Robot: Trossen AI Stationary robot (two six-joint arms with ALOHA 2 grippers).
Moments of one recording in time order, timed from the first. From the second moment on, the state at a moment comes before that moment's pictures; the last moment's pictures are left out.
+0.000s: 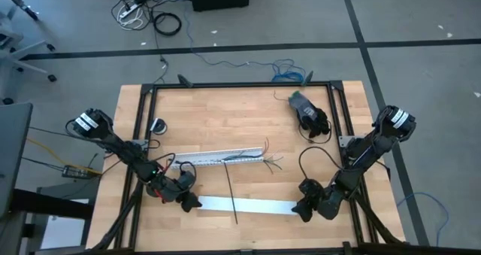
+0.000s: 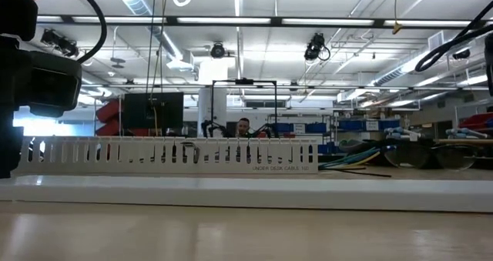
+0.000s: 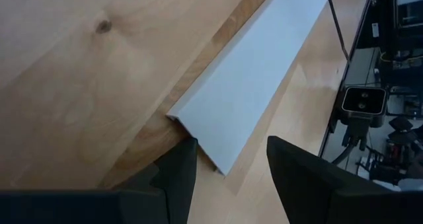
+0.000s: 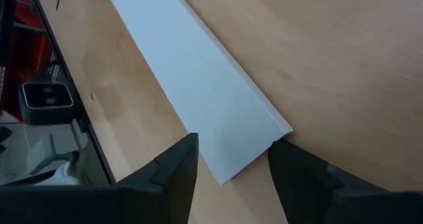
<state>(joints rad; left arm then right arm) -0.67 1.48 0.35 0.44 -0.19 -1.50 0.87 1.52 0.52 0.16 0.44 1.64</state>
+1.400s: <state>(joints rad) -0.67 1.48 0.35 0.46 -0.21 -1.42 0.83 1.28 0.53 0.27 0.79 1.32</state>
